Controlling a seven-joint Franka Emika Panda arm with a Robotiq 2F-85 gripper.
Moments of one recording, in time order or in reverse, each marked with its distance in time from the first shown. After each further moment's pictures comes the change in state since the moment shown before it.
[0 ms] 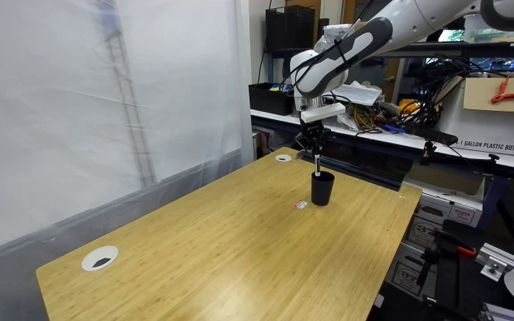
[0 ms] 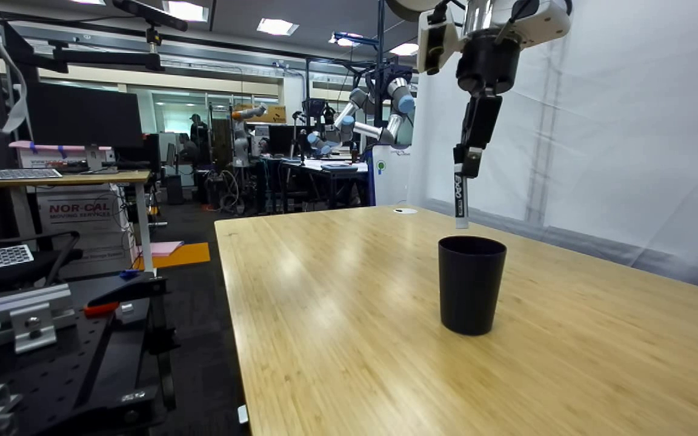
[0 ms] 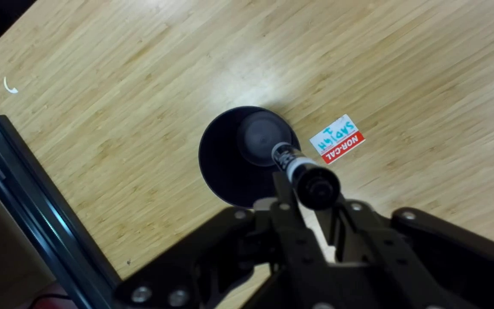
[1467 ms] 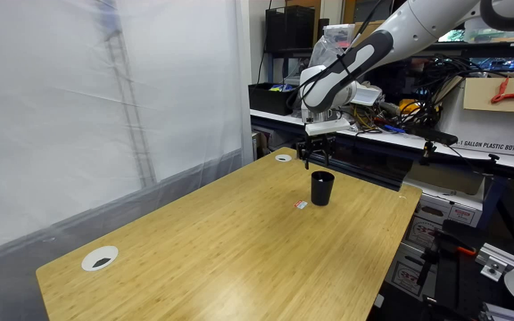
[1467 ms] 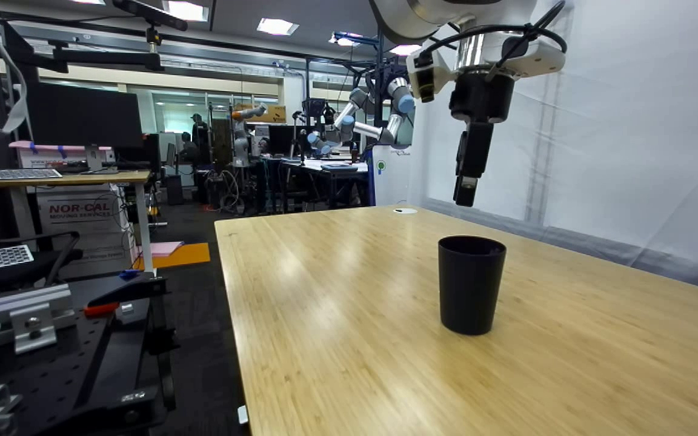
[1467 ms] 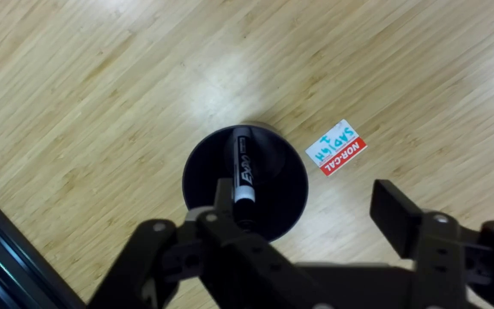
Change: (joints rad) arm -0.023 -0.003 0.003 -0.137 0.079 0.184 -0.001
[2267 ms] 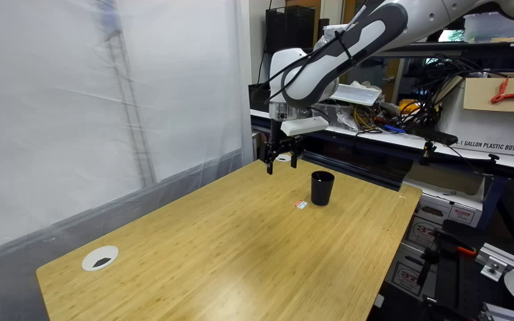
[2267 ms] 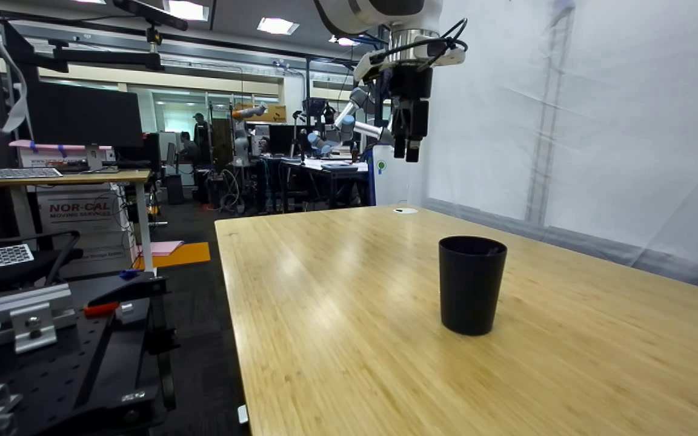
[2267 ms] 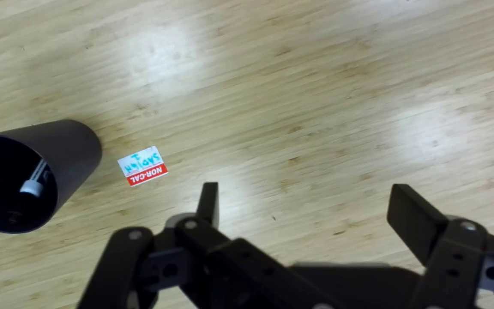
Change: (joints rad) arm 0.147 -0.073 0.148 0.006 -0.004 0.066 -0.092
